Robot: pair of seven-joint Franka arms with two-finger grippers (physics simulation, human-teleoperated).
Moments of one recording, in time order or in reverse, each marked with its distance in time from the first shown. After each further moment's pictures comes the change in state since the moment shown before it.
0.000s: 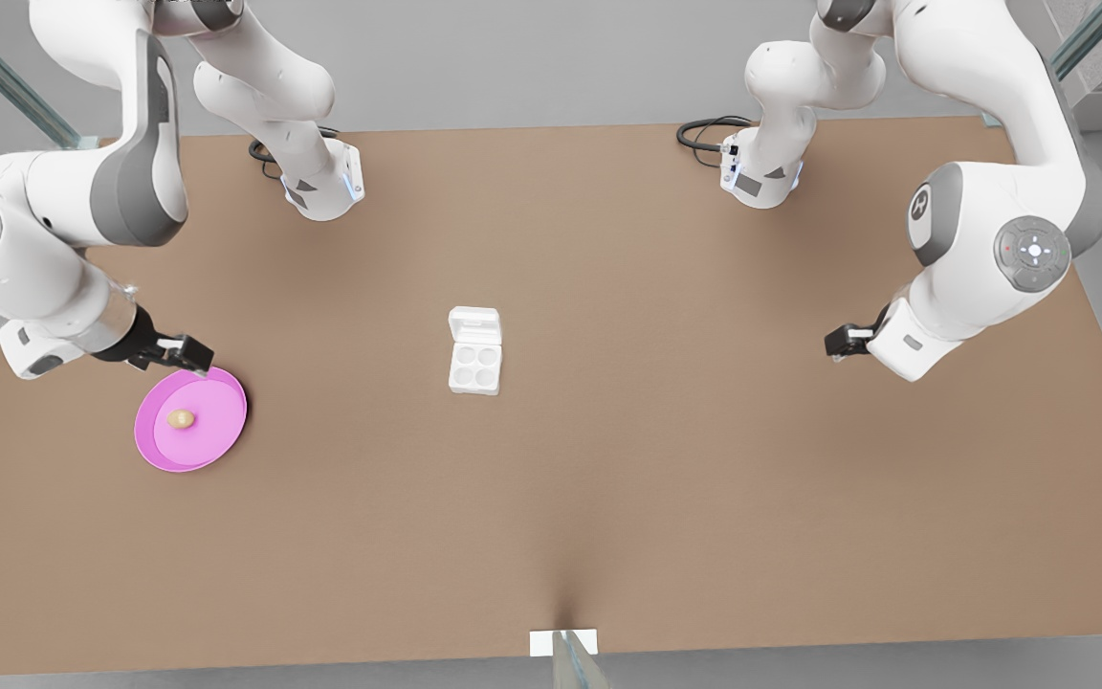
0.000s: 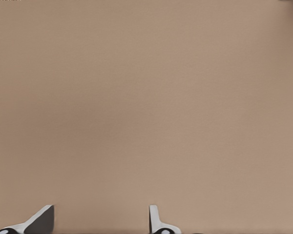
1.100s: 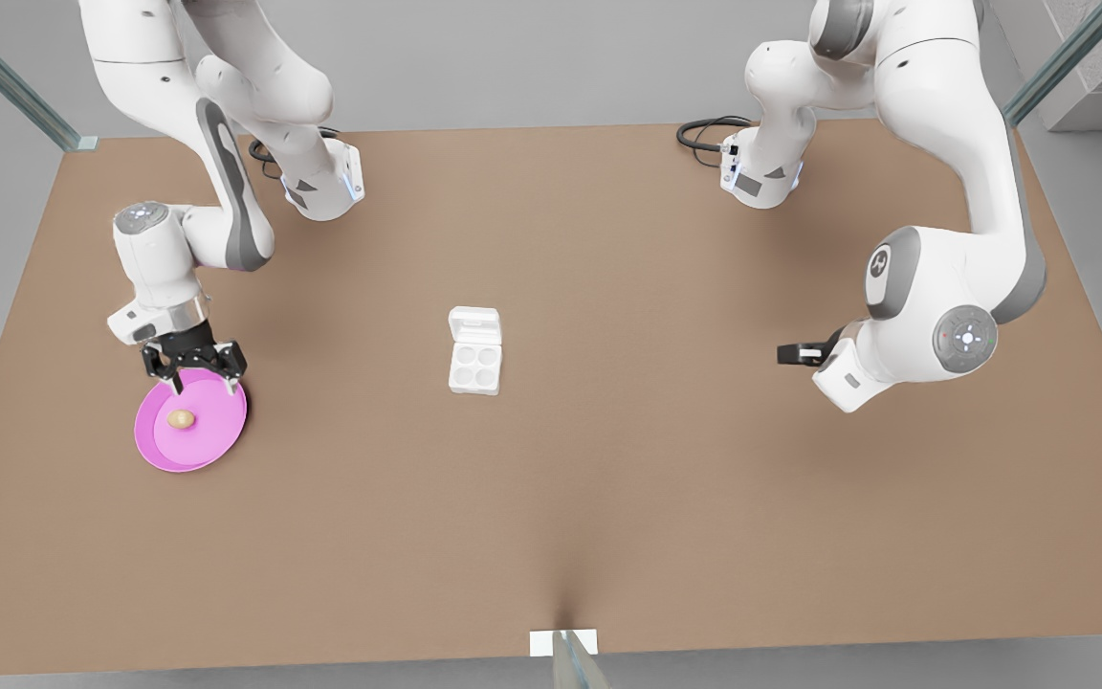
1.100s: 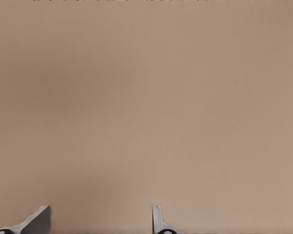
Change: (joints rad) left arm -0.012 0.123 -0.014 -0.006 -0.116 -0.082 0.015; right arm -0.145 -0.111 -0.027 -1.130 -0.037 1.609 -0.287
